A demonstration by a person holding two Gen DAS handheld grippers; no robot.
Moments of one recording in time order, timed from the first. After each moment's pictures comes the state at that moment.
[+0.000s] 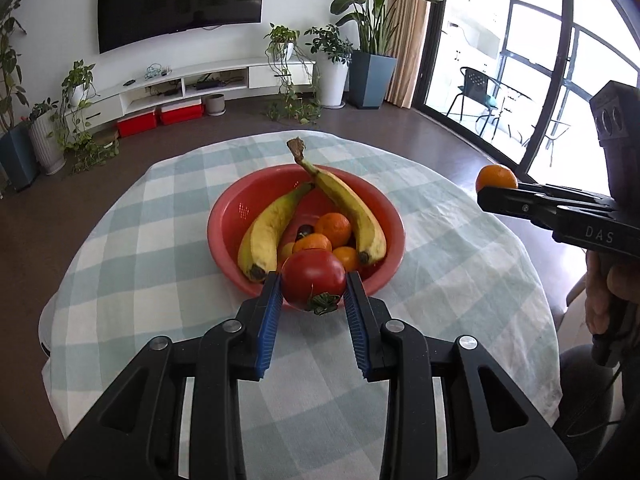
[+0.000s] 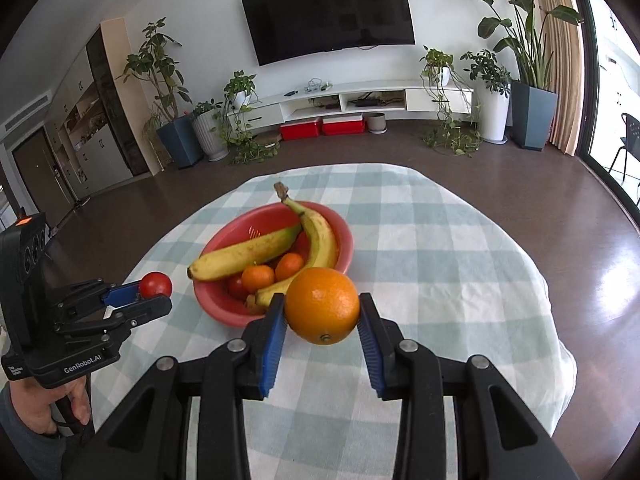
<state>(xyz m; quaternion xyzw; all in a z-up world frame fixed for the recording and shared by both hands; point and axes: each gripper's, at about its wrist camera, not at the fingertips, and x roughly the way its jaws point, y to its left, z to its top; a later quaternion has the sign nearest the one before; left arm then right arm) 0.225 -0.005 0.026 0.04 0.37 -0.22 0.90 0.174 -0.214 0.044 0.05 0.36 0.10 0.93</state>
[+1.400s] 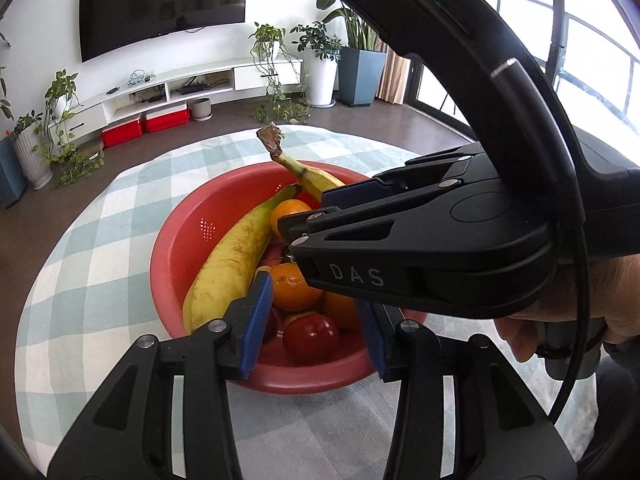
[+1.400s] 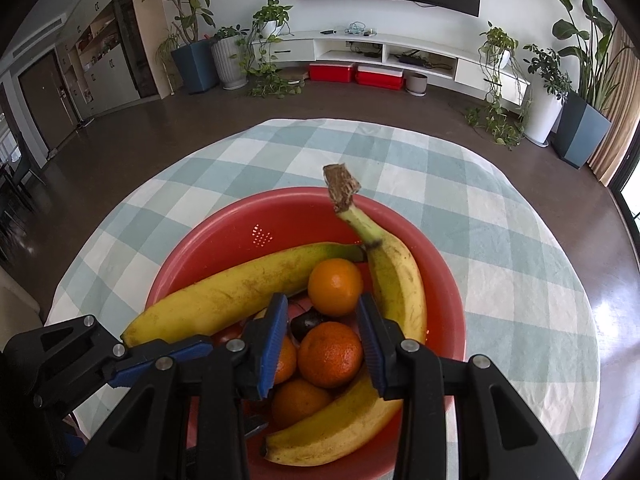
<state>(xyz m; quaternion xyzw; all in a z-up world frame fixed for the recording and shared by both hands) 0.285 -0.041 -0.030 0.06 0.36 -0.24 0.90 0.303 -0.127 -0.024 -0.05 0.45 0.13 0.88</state>
